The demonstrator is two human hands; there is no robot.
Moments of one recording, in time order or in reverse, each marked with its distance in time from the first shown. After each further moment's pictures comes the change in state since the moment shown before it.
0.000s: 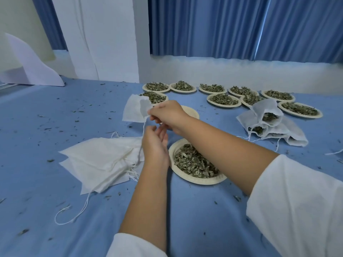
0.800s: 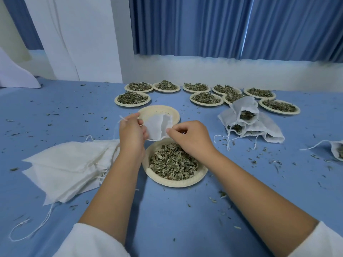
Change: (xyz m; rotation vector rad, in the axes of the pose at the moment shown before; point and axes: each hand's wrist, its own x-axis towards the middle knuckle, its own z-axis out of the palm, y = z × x) left_hand 0.014 0.001 0.027 0.411 -0.064 0.283; right_hand -0.062 0.079 -0.082 -0.325 0.254 -0.249
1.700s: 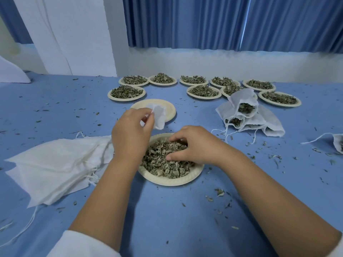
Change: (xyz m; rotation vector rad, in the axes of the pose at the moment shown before) left_hand -0.011 -0.017 -0.010 1.029 -0.047 0.924; right_hand -0.011 0.011 -0.033 -0.390 -0.442 -0.100
